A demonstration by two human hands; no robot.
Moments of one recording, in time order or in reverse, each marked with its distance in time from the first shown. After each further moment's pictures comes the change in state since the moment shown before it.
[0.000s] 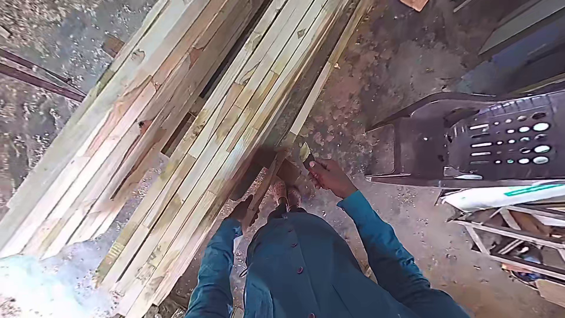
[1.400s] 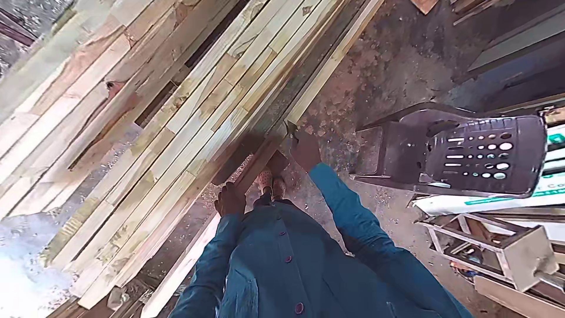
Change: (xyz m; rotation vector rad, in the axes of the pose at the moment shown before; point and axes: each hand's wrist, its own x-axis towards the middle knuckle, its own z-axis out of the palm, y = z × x) left_hand -0.044 0.012 0.063 0.793 0.590 0.099; right_hand 0.049 -0.039 0.032 -0.889 0.182 -0.011
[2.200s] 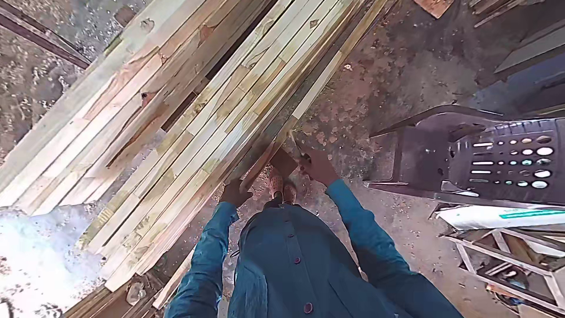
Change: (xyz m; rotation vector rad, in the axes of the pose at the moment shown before) left_hand 0.035 -0.021 -0.037 -0.020 -0.228 0.221; right_hand -0.017 0.049 0.015 0.387 -0.147 -0.221
